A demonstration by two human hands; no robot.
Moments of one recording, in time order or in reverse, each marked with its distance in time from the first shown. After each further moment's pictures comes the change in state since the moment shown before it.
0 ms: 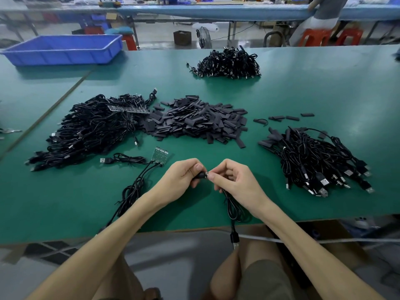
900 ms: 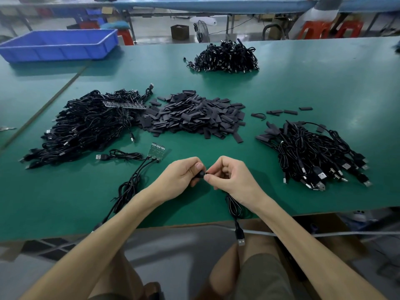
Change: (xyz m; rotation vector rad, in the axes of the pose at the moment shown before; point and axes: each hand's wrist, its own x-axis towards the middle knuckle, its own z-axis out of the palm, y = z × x) left_hand 0.001 0.003 0.004 0.113 -0.077 -0.025; right_hand -0.002 -0.006 0.000 -0.032 -0.014 0.030
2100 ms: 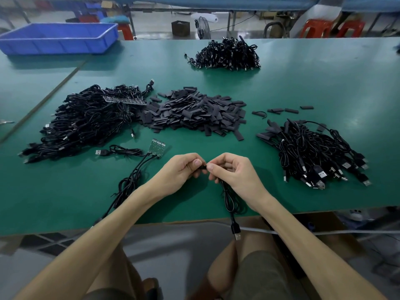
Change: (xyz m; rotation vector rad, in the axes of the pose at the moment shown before) left_hand 0.002 -0.007 -0.003 -0.093 0.016 0.109; right_hand 0.001 0.004 -0.003 0.122 0.020 -0.030
